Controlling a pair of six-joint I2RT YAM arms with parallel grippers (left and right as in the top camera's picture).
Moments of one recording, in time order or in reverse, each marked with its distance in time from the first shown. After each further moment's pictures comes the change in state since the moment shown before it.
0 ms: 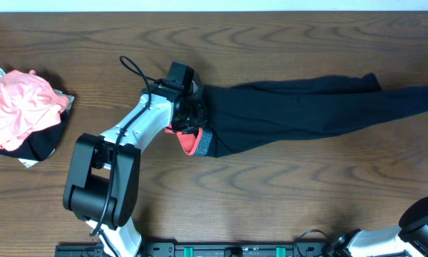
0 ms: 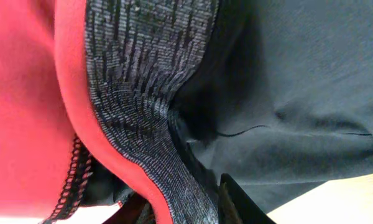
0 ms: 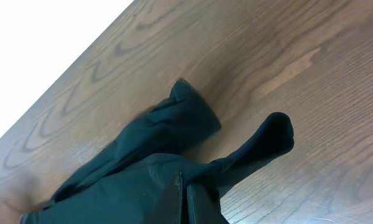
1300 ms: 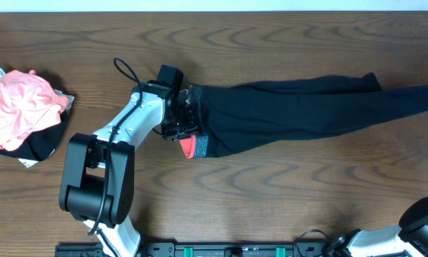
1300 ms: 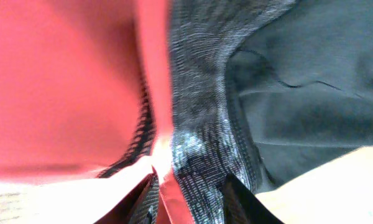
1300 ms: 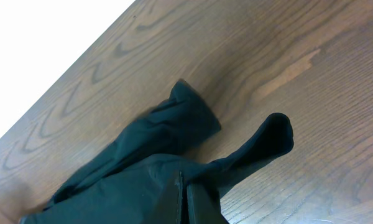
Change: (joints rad) left arm 0.059 0.000 0.000 -0.162 0.039 0.100; right arm 0.000 0.000 0.000 0.004 0.000 0.000
